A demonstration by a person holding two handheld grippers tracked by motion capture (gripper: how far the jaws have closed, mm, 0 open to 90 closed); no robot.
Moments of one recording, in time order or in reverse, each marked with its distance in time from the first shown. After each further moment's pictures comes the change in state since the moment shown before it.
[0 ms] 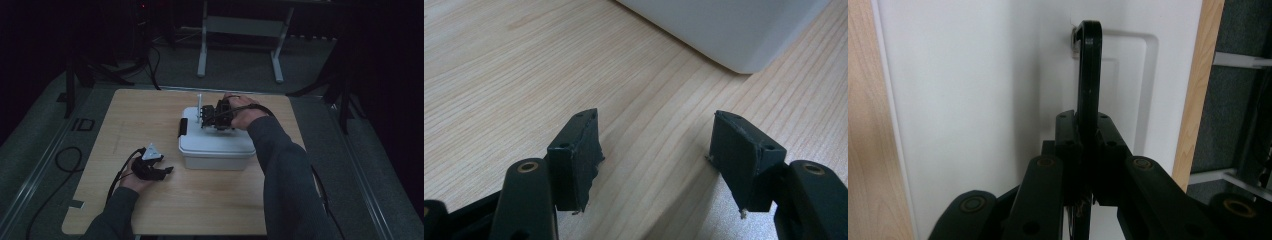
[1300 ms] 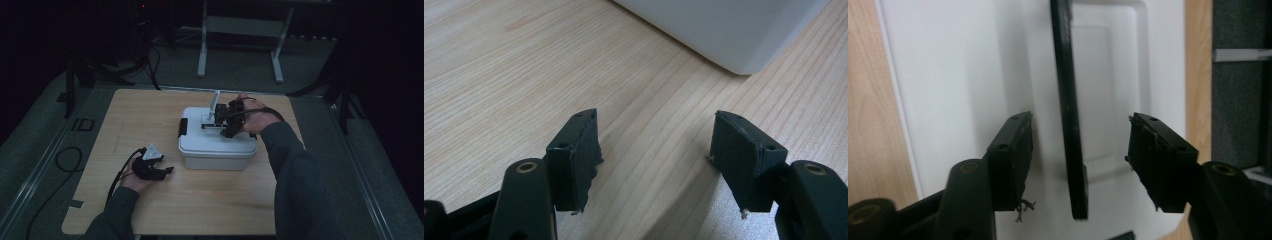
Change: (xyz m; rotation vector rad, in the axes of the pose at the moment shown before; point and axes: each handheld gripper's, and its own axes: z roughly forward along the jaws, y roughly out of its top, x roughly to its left) left arm -0.001 0.001 0.001 -0.002 0.000 0.003; right arm 0.002 -0.035 -0.002 -0.105 0.005 0.126
